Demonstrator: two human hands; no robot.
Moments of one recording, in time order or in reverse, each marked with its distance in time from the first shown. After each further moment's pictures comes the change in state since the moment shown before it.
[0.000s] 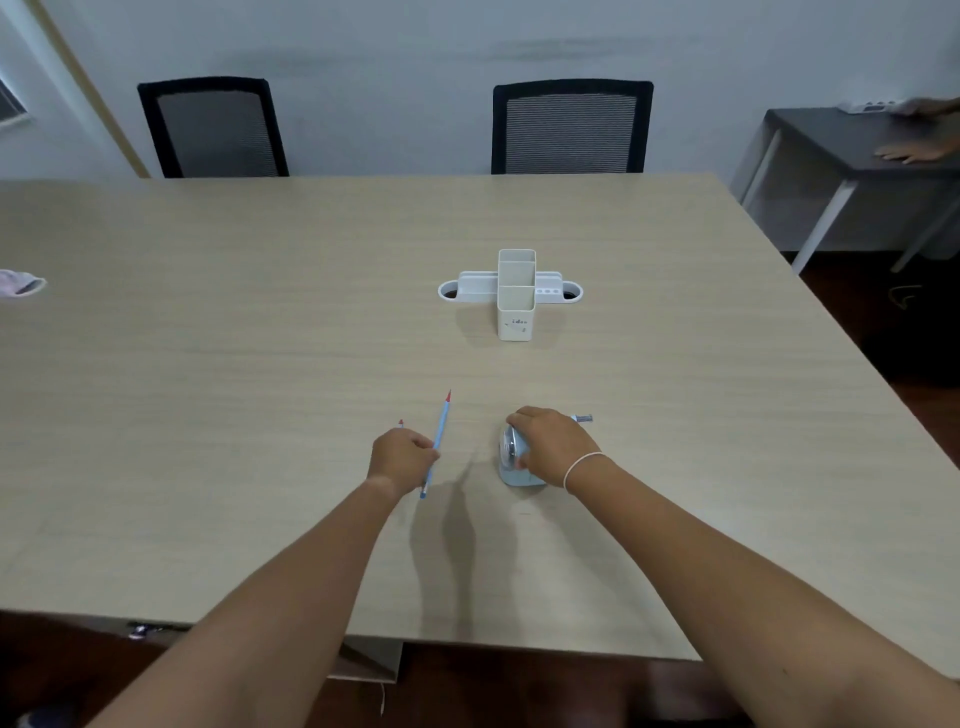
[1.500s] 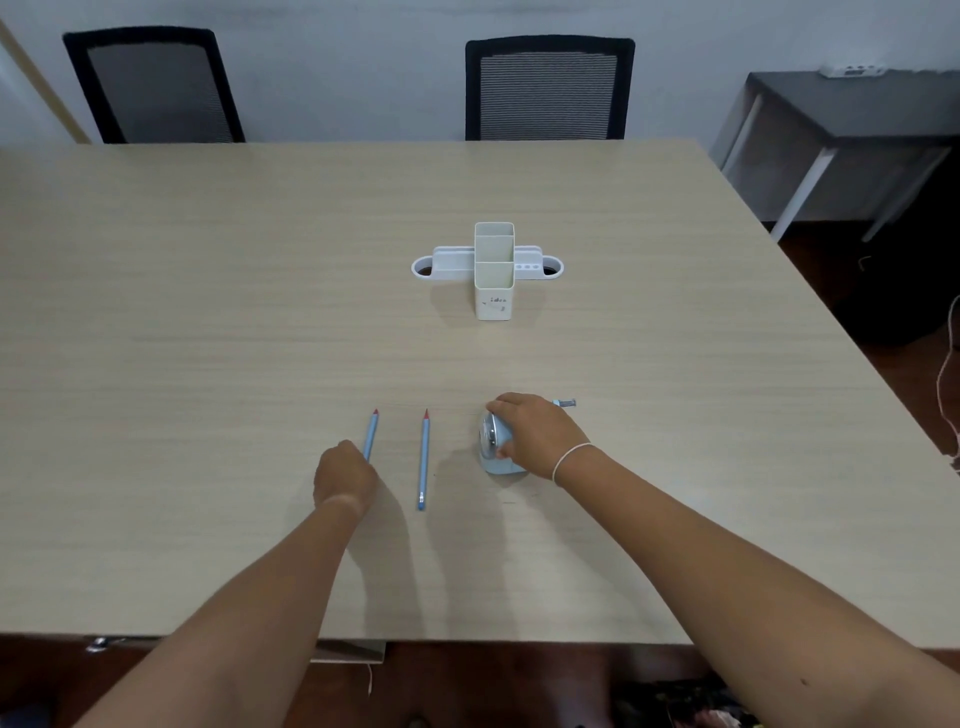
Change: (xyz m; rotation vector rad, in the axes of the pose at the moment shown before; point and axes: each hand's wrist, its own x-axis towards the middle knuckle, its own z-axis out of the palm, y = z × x) left_hand 0.023 -0.050 0.008 0.331 0.165 -0.168; right_hand 0.003 0.007 0.004 0.043 -0.022 0.011
